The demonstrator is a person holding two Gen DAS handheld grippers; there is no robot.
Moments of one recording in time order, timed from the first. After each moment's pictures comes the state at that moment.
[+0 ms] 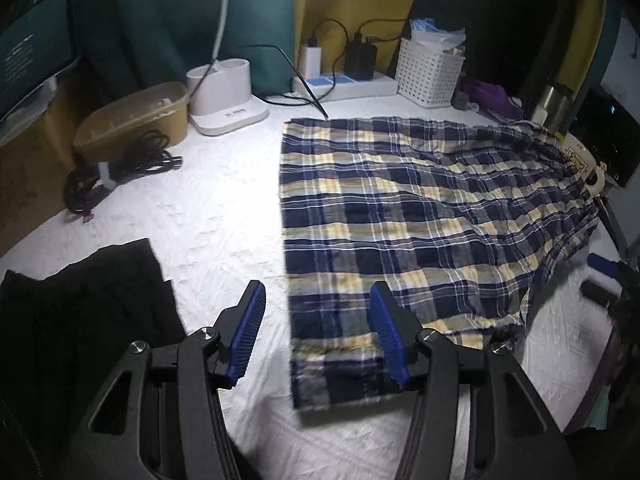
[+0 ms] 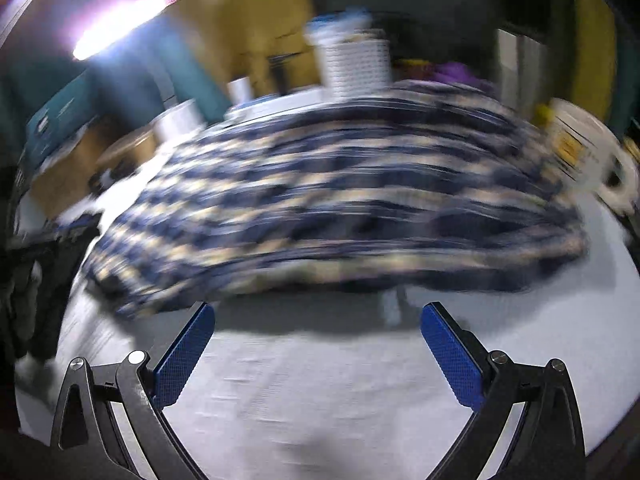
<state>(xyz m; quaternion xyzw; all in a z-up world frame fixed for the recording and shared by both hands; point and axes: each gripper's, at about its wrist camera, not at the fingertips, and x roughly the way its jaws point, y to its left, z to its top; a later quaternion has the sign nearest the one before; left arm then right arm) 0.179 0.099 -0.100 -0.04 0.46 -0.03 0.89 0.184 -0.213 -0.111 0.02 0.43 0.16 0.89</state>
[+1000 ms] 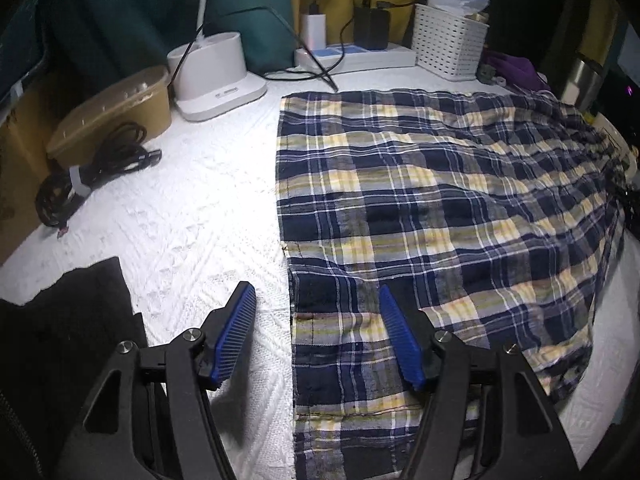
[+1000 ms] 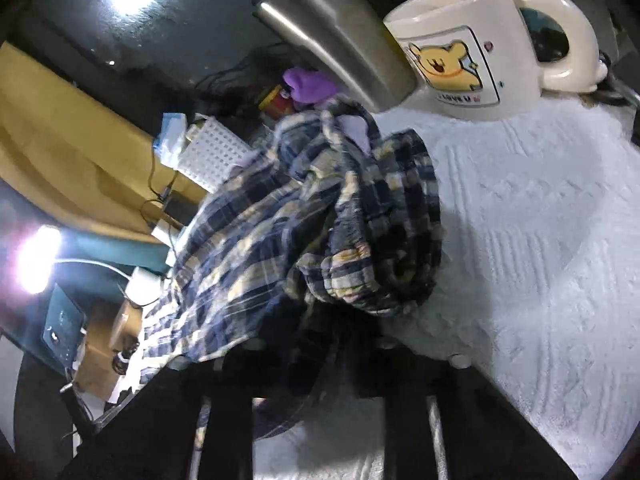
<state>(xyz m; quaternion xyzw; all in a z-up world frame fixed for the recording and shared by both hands) 0.217 0.096 -0.133 -0.01 0.48 -0.01 0.88 0.271 -0.321 -0.136 0.29 0.41 0.12 0.86</state>
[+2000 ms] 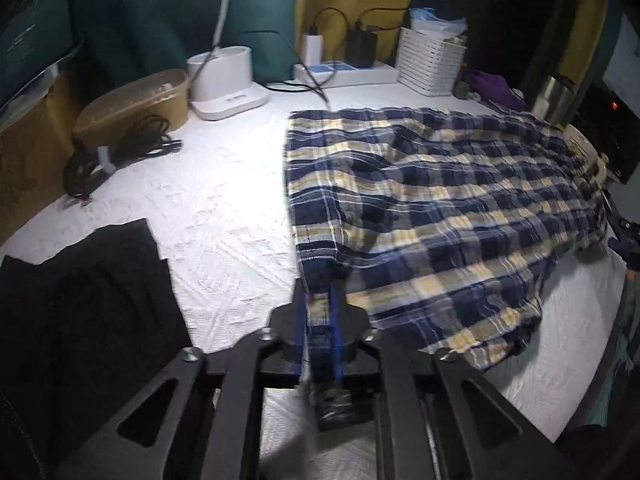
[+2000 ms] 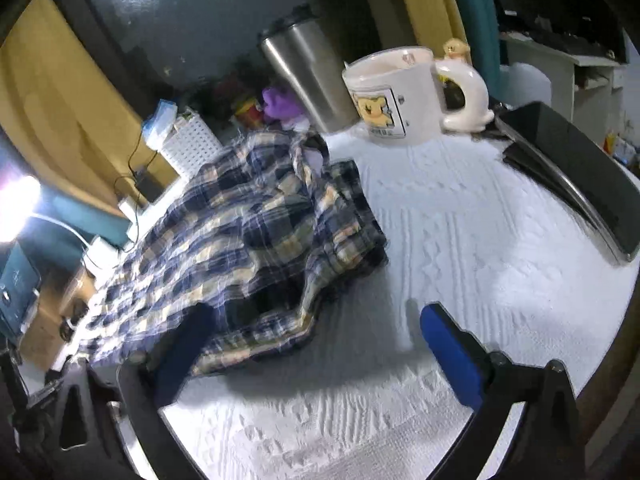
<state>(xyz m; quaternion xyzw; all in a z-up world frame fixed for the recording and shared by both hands) 0.182 0.118 -0.102 -0.04 0.46 -0.02 0.89 0.199 -0.333 -0.110 0.20 0.41 0.04 0.89</state>
